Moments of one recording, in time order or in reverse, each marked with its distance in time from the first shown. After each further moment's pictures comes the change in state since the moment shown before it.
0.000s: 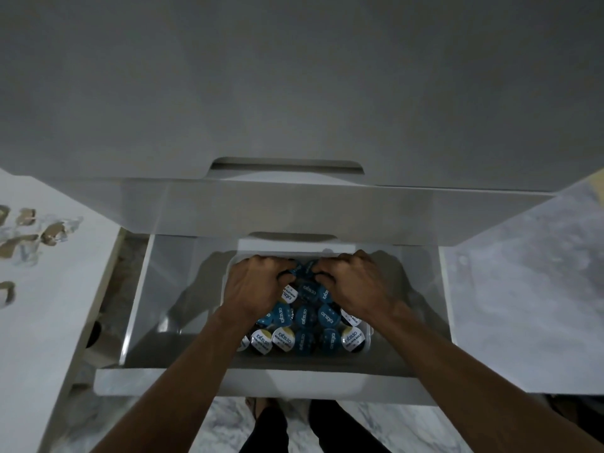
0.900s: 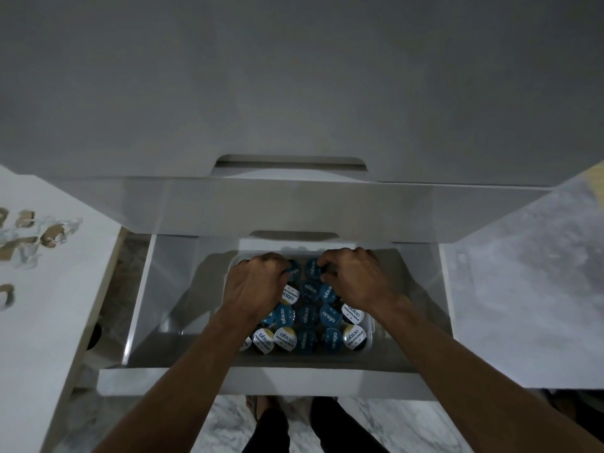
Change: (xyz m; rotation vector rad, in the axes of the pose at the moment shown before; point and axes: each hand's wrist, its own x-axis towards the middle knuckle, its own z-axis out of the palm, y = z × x) left_hand -0.003 -0.005 0.003 0.080 -0.055 -0.066; right_hand 0.007 -0.002 -0.004 0.119 -0.115 0.234
